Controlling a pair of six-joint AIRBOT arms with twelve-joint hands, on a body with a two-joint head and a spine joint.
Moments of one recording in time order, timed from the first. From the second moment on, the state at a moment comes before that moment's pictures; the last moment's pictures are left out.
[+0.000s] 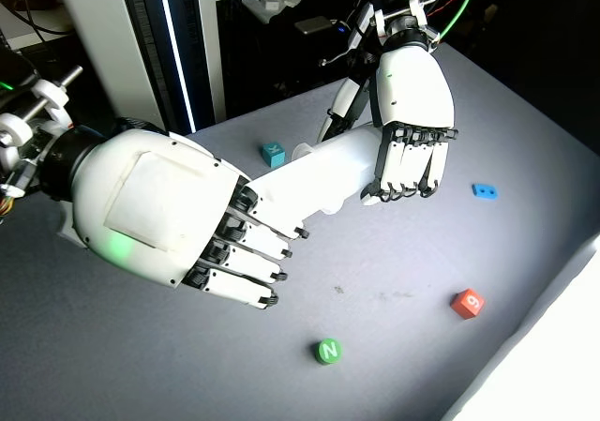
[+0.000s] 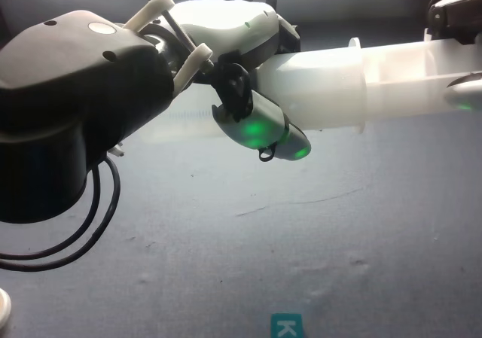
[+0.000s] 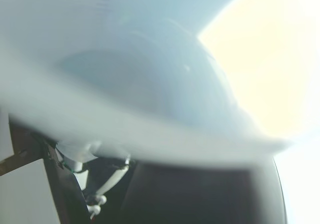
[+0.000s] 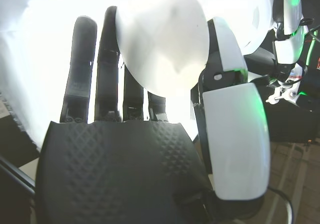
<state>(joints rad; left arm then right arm) 0.32 -1.09 0.83 -1.51 -0.53 2.30 -0.41 -0.65 0.87 0.24 0.36 -0.78</state>
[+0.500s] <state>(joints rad) 0.32 -1.09 0.83 -1.51 -0.53 2.30 -0.41 -0.60 0.87 0.25 0.34 -0.78</state>
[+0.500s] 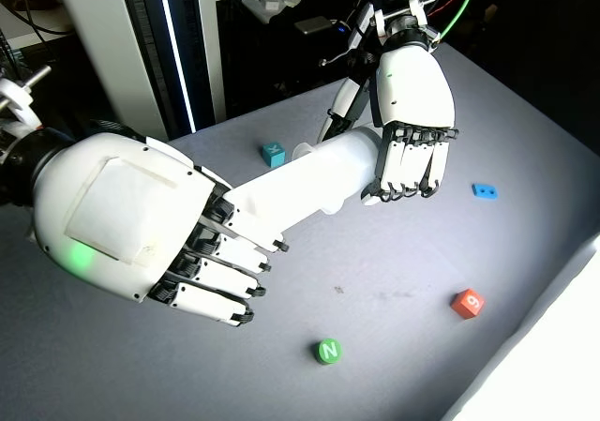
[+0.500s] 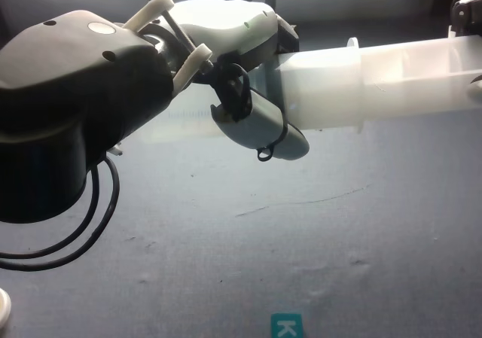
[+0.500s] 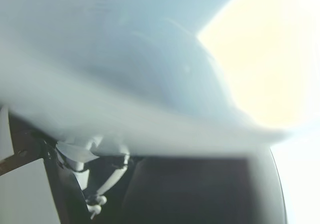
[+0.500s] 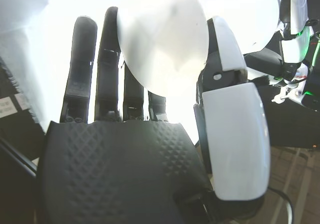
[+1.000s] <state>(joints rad) 0.32 -1.09 0.82 -1.51 -0.55 2.31 -0.41 -0.59 0.87 0.26 0.34 -0.78</state>
